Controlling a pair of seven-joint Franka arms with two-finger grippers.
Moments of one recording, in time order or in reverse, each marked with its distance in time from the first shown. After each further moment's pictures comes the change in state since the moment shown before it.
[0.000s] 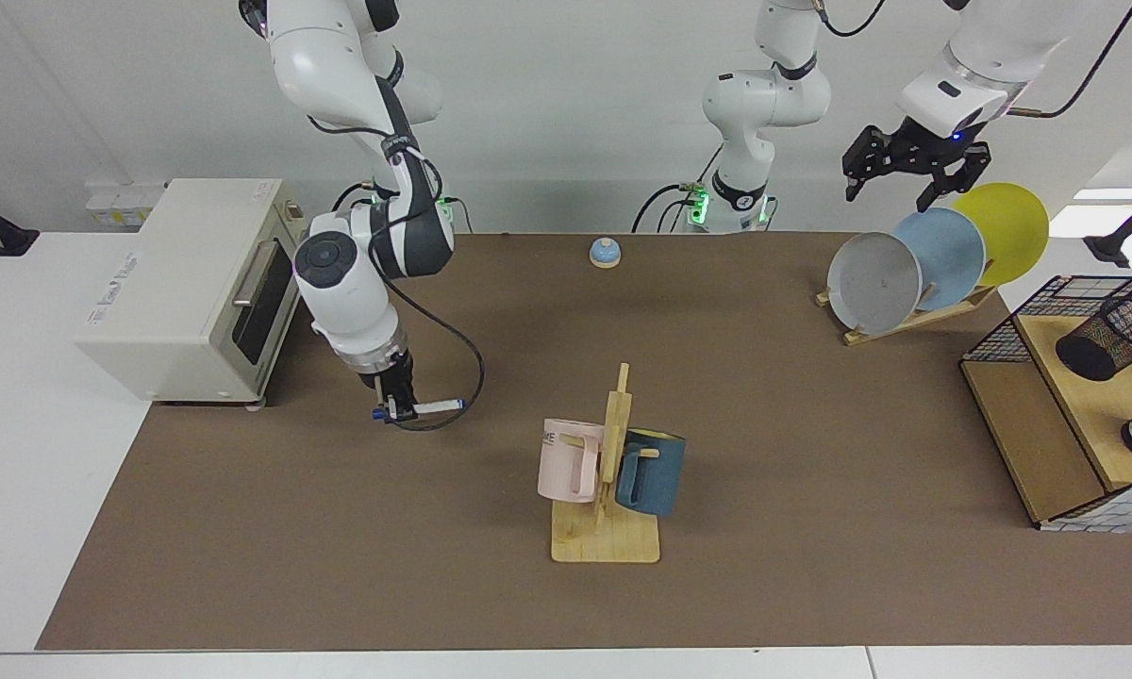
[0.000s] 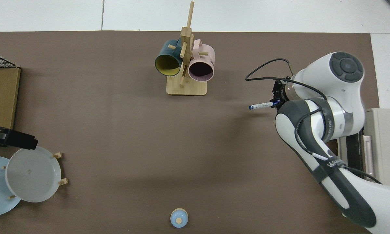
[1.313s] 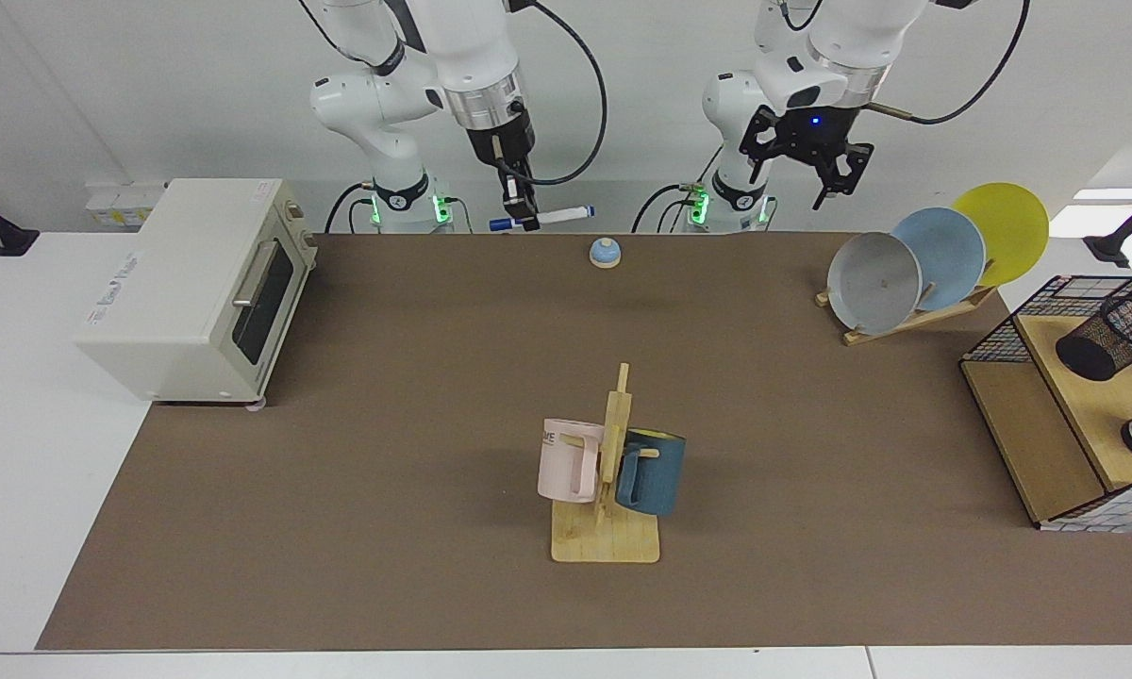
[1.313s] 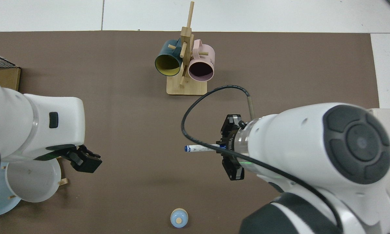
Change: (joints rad) left arm -0.037 -0.008 -0.240 0.000 -0.026 0.030 0.214; right arm 0.305 -0.326 0.043 0.091 0.186 -0.299 0.452
